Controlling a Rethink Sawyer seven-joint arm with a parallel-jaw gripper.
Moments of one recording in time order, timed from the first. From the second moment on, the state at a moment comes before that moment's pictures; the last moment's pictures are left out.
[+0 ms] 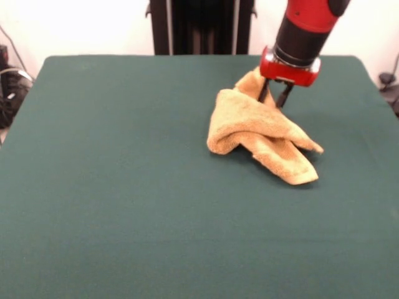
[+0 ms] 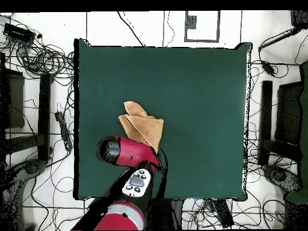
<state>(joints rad) 0.28 -0.37 -0.30 1.74 0.32 0.40 1.74</state>
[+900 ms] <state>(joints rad) 0.35 -0.43 -0.31 1.80 0.42 0.41 1.81</state>
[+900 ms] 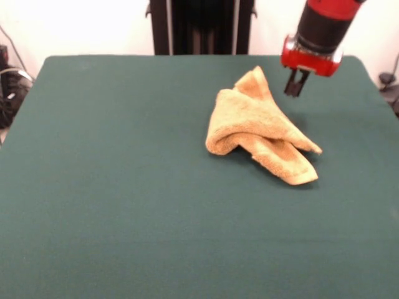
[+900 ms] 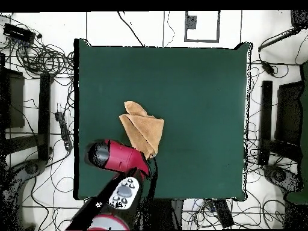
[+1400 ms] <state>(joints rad) 0.33 -0.57 -0.36 1.82 0.38 0.47 1.81</state>
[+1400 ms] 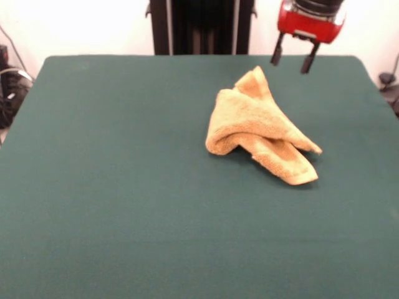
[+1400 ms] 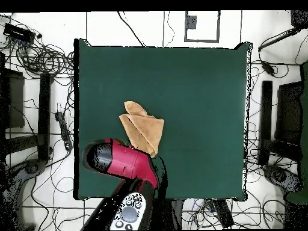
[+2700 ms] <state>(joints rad) 0.28 -0.56 -0.31 2.00 0.38 0.28 1.82</state>
